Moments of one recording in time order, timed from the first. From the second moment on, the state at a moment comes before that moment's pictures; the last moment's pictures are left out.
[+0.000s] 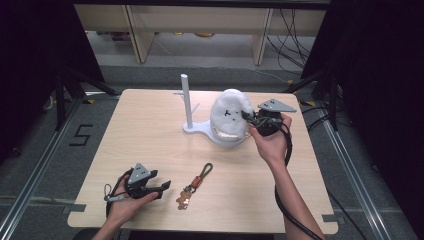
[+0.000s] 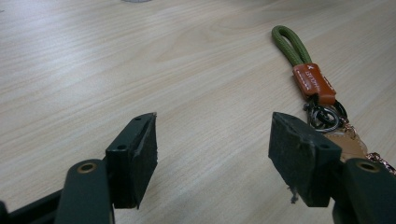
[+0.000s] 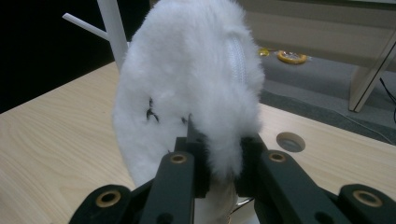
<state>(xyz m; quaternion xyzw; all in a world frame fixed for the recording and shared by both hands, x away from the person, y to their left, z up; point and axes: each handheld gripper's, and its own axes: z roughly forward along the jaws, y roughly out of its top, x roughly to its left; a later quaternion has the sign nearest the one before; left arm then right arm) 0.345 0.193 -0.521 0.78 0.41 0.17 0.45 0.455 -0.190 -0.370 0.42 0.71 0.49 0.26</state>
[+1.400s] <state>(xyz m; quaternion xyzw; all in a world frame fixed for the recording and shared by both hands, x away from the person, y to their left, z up) 0.345 0.192 -0.523 0.77 0.41 0.17 0.45 0.499 -0.183 -0.407 0.44 0.74 0.43 0.28</state>
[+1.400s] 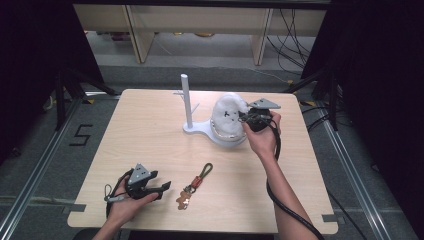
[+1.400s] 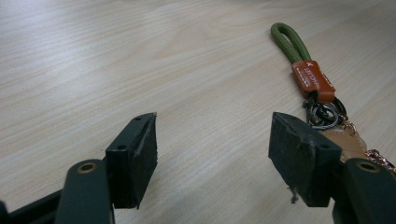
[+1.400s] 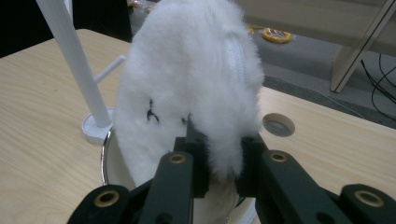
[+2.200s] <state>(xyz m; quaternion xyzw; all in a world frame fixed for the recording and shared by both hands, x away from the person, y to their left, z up) 0.344 0.194 -0.522 0.78 0.41 0.17 0.44 0.503 -0.166 -0.416 0.42 0.76 0.38 0.32</state>
